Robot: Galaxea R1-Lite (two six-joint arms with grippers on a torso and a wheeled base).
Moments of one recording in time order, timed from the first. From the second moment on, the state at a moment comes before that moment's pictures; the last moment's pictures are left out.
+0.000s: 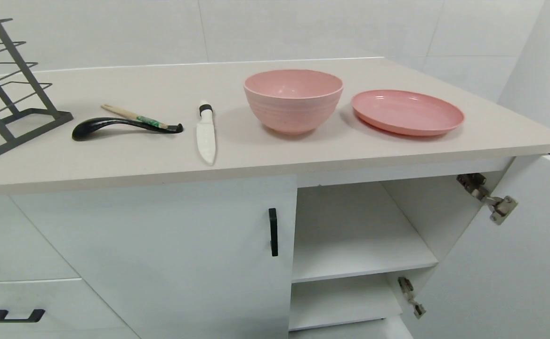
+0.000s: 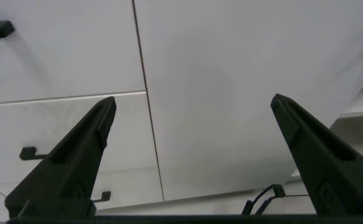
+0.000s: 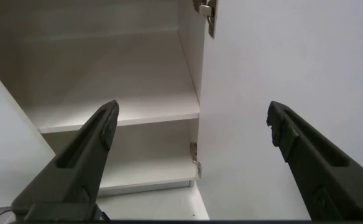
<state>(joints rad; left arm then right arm) 0.00 0.00 0.00 0.00 -0.04 0.01 0.00 0.00 0.00 0.01 0.01 0.01</state>
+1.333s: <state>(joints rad) 0.00 0.00 0.00 0.00 -0.03 0.01 0.00 0.00 0.00 0.00 0.00 0.02</state>
